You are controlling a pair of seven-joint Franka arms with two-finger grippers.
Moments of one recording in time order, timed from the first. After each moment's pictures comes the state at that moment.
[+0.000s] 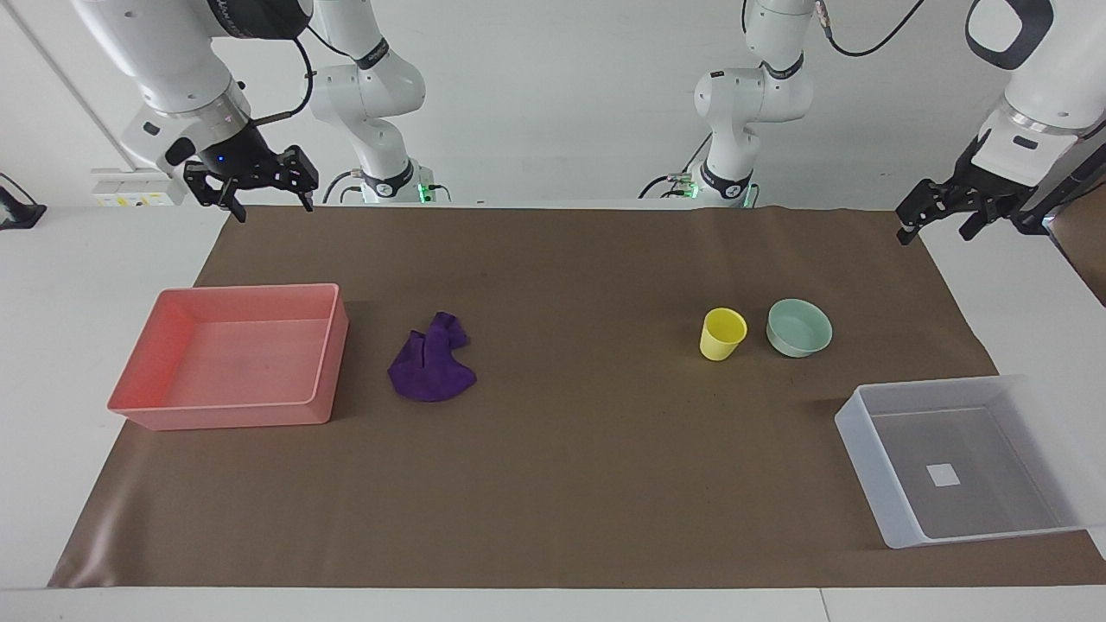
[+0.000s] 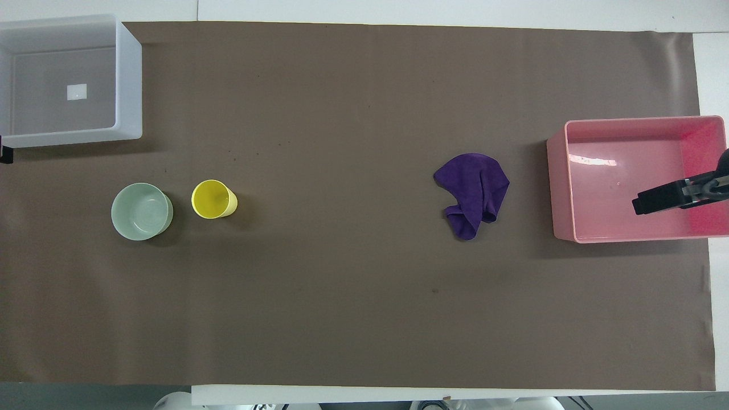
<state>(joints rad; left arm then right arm) -0.14 -0.05 0.15 -1.63 0.03 1.58 0.07 0.16 -0.16 -0.17 -1.76 -0.01 1.49 -0.18</state>
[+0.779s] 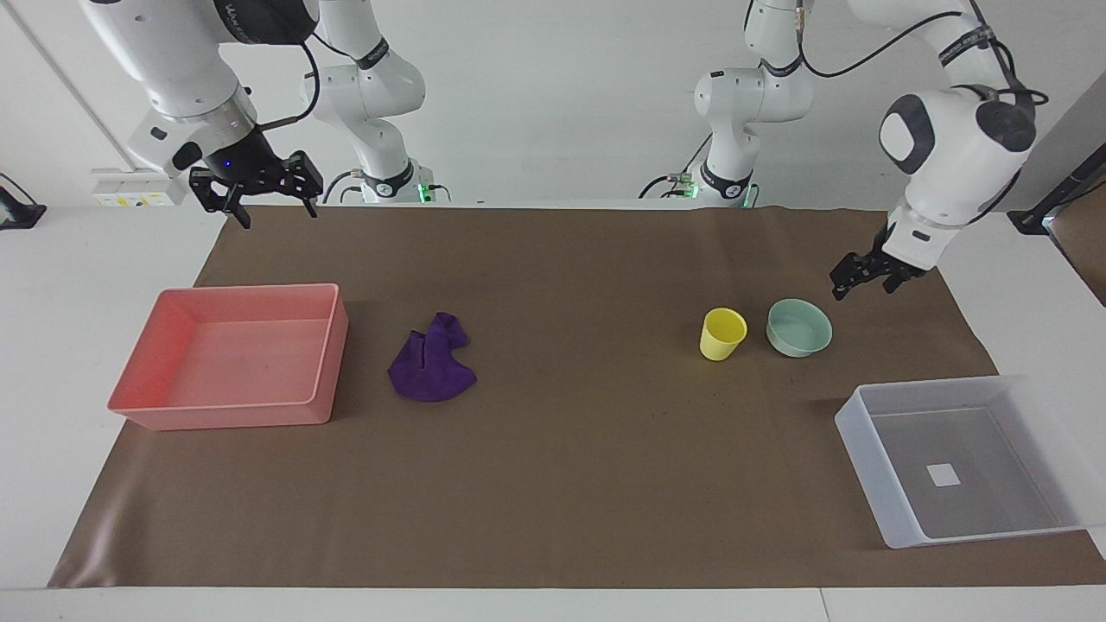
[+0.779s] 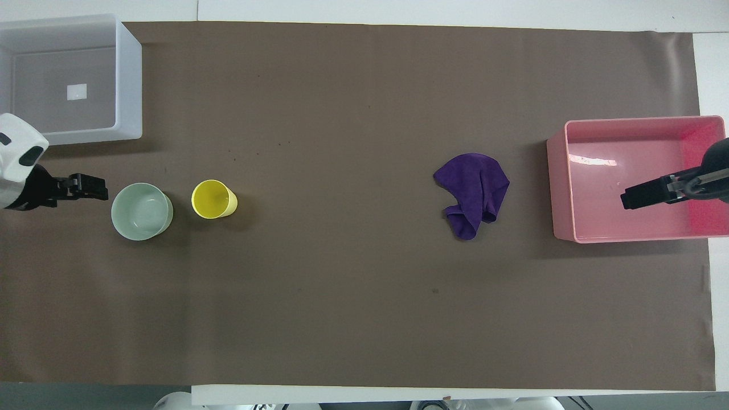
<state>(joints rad) -0.14 -0.10 0.14 -2.23 0.03 2.09 -0.04 0.20 -0.15 -0.17 -1.79 -0.01 1.56 -0.18</state>
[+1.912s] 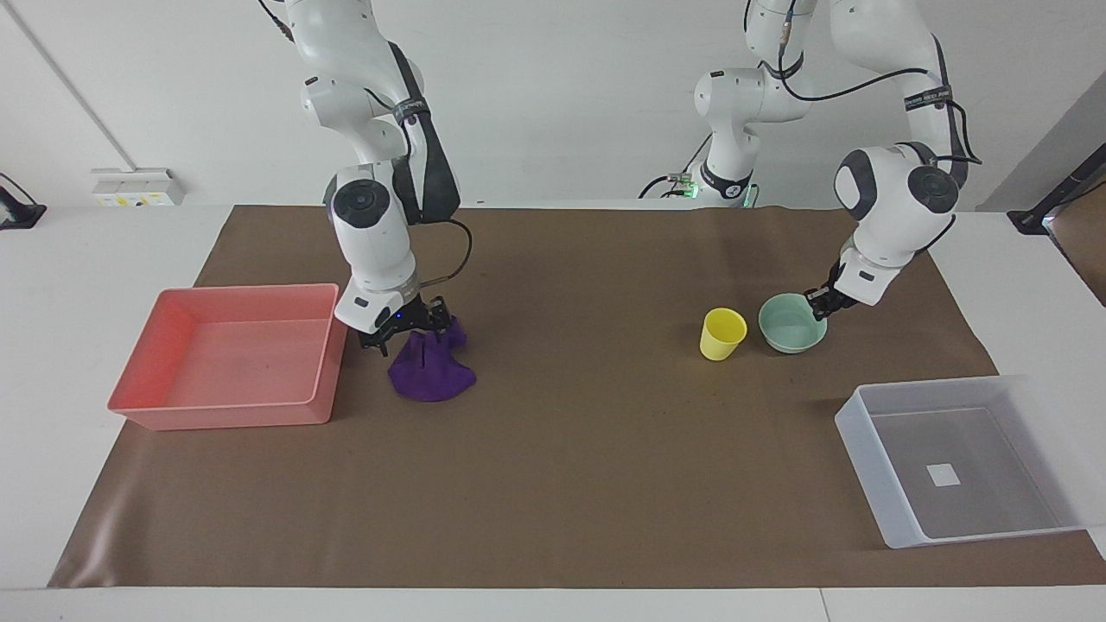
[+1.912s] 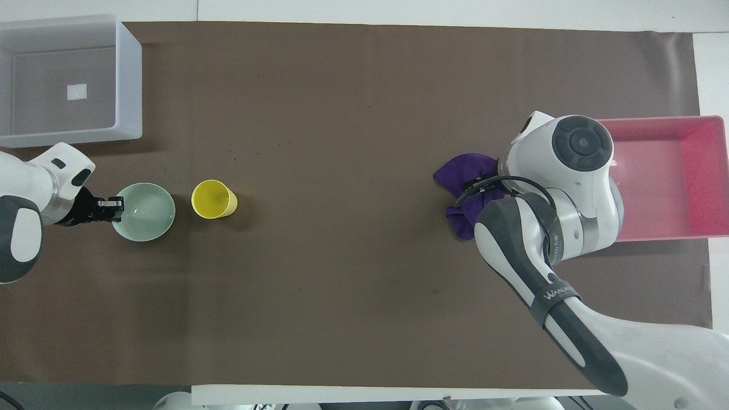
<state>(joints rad) -0.14 -0.05 0.14 -2.24 0.02 2.08 -0.08 0.42 0.16 -0.17 -2.15 0.01 2.32 -0.02</state>
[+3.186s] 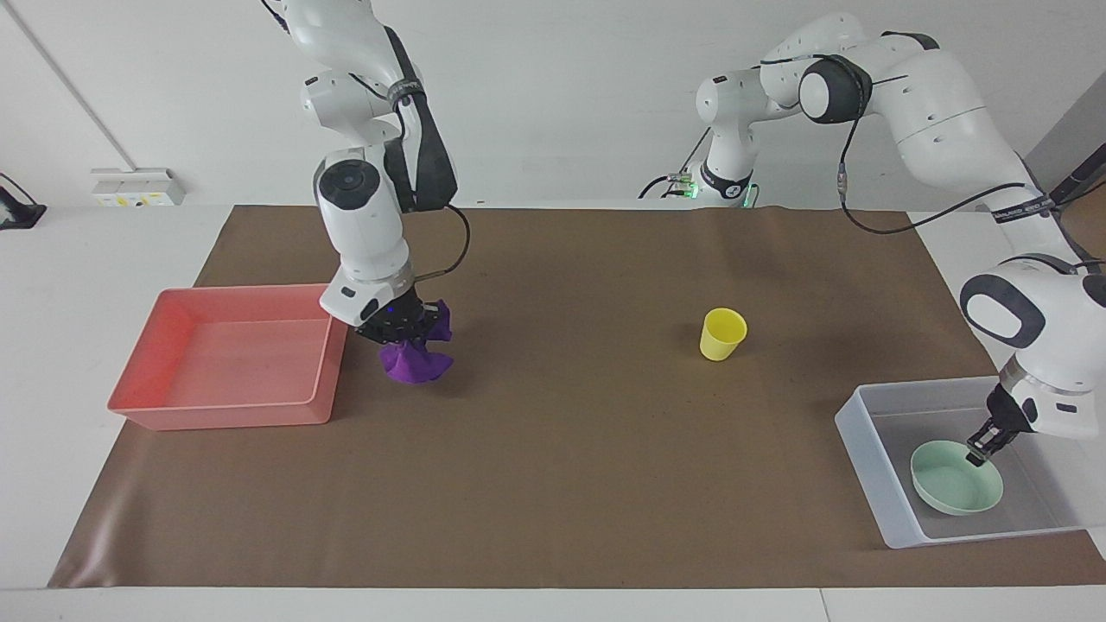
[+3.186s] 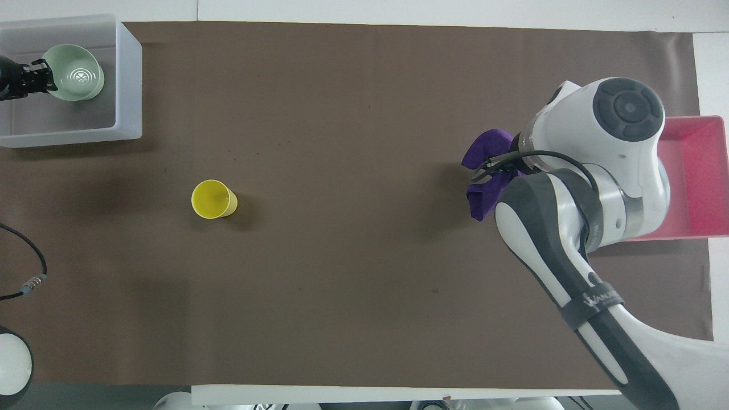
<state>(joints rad) 0.07 0.67 0.15 -1.40 -0.15 2.31 -0.10 0.39 0.07 -0.18 -1.98 0.01 2.08 0.03</state>
